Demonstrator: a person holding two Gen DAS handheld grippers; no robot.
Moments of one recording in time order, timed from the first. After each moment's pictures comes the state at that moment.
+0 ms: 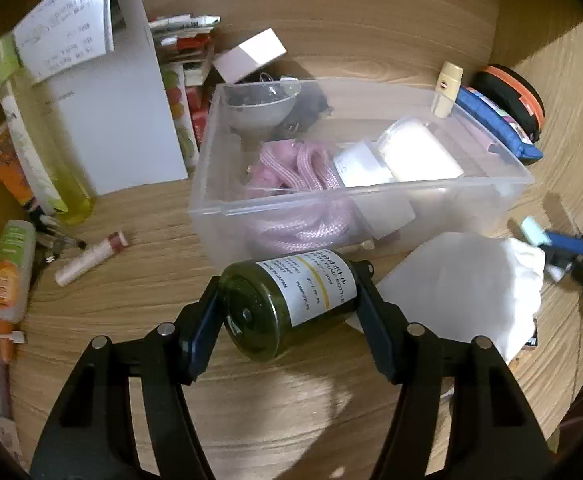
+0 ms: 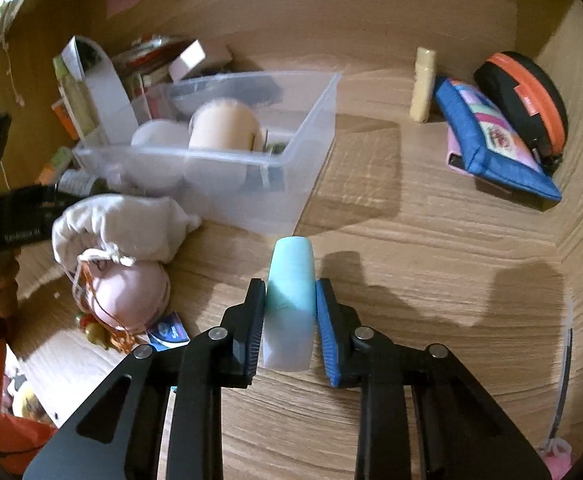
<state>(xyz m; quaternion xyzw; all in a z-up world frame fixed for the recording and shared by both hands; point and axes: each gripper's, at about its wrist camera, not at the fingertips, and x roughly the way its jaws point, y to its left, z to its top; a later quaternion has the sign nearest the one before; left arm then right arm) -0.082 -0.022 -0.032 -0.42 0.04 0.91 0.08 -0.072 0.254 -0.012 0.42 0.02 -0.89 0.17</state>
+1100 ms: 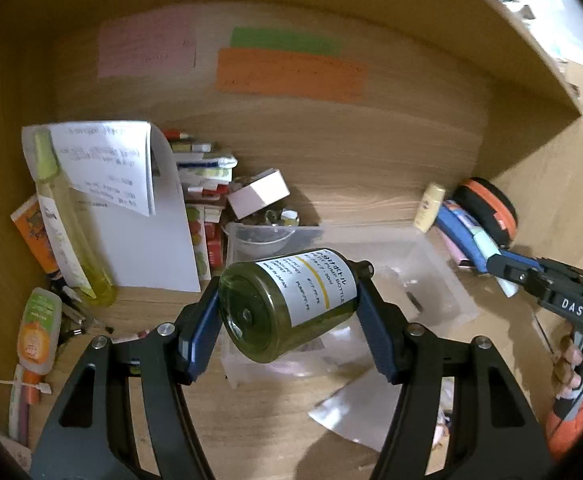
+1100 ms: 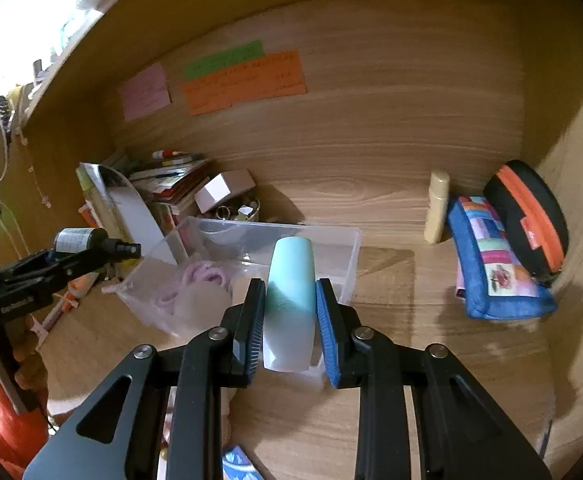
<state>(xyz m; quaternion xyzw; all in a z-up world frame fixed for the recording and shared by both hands) -0.092 -0.030 0.057 -0.30 -0.04 0.95 0.08 -0.107 0.235 0.074 0.31 -0.03 -0.93 0.19</state>
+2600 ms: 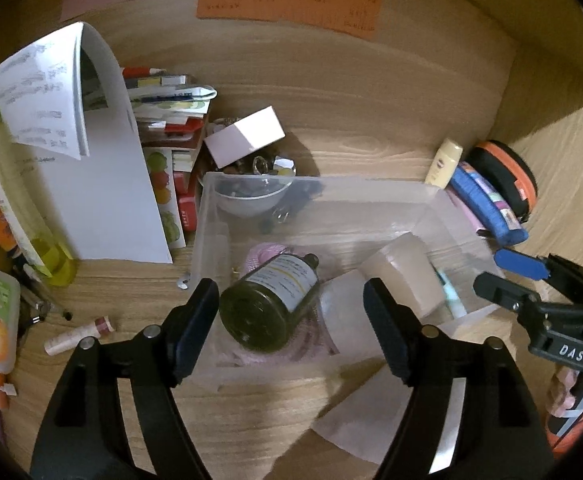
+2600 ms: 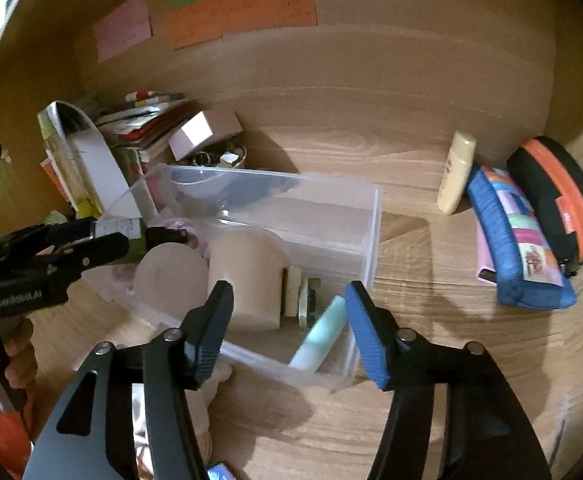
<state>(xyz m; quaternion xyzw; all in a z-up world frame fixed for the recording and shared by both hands) -0.135 -0.021 0.016 -0.37 -0.03 0.92 0.11 -0.129 0.196 0.036 0.36 0.02 -0.92 0.16</state>
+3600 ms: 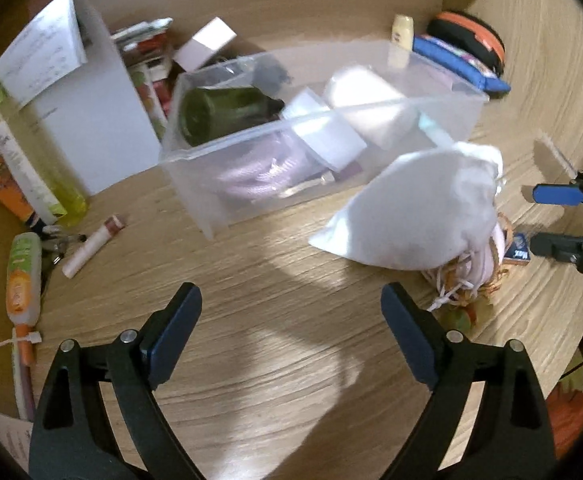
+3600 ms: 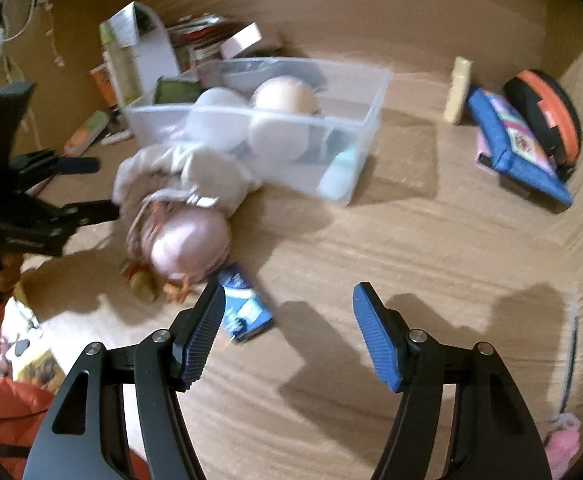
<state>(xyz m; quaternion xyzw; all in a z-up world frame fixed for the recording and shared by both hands) -0.052 -0.002 -0.040 -0.44 0.12 0.88 0.12 -0.032 0.228 -0.018 0.43 0.06 -0.88 0.22</state>
